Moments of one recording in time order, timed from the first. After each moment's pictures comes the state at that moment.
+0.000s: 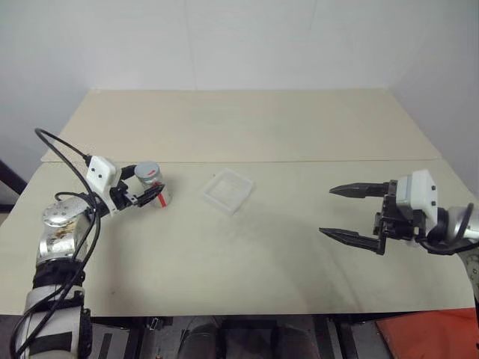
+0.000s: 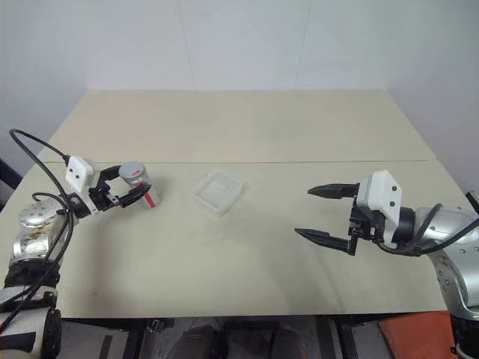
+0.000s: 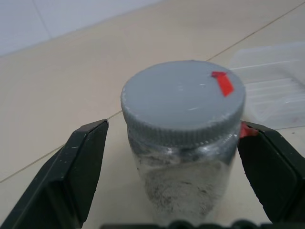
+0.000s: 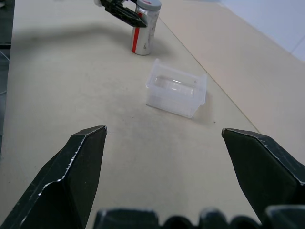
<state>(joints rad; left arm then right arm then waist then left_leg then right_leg) -0.55 0.67 0.19 0.61 -0.29 -0.06 -0.98 -0.12 -0.92 -0.29 -0.43 0.61 0.36 1.10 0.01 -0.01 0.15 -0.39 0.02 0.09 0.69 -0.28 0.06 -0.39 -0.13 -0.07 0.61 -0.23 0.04</state>
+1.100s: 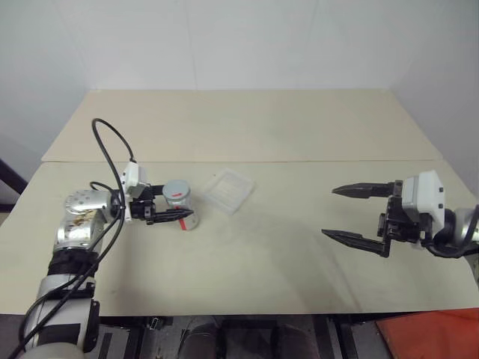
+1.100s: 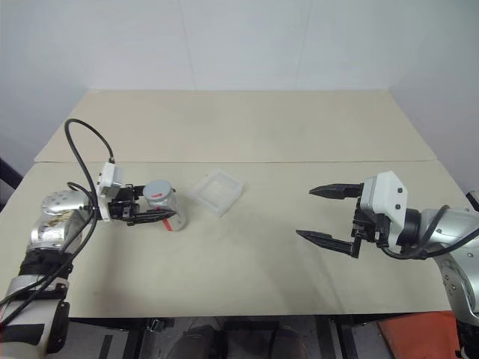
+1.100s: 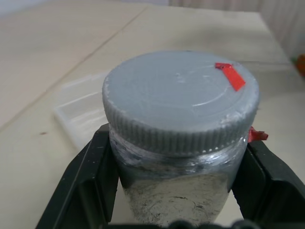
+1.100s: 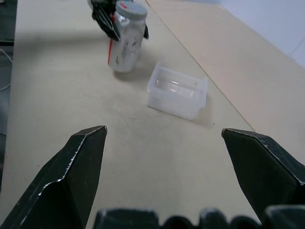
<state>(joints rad) -0.61 0.61 0.06 0.55 -0.39 0.01 -1.52 -0.12 -0.92 -0.31 -0.45 0.61 0.37 1.12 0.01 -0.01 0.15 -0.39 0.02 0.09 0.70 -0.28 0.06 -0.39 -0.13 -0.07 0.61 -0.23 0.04</state>
